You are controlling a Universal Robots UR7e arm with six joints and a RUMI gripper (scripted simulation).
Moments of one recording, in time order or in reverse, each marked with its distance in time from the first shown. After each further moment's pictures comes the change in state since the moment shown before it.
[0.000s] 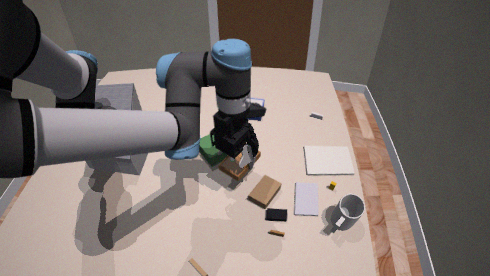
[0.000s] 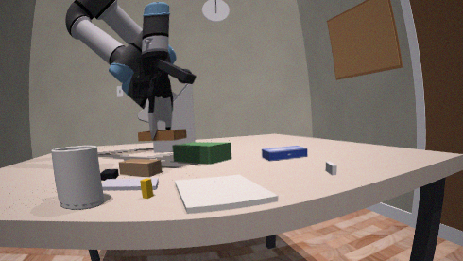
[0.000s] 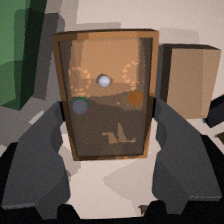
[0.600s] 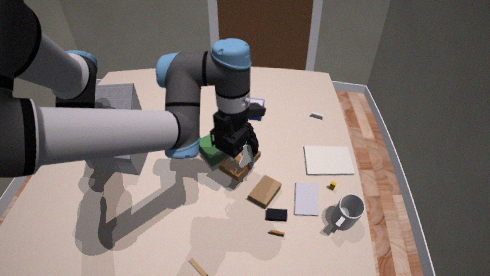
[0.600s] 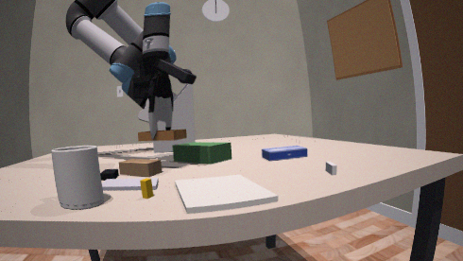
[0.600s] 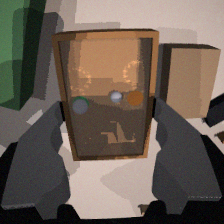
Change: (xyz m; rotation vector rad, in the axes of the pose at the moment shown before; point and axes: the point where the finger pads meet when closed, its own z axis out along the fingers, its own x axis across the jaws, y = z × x) arm 0.000 0.000 0.000 -0.004 0.007 0.000
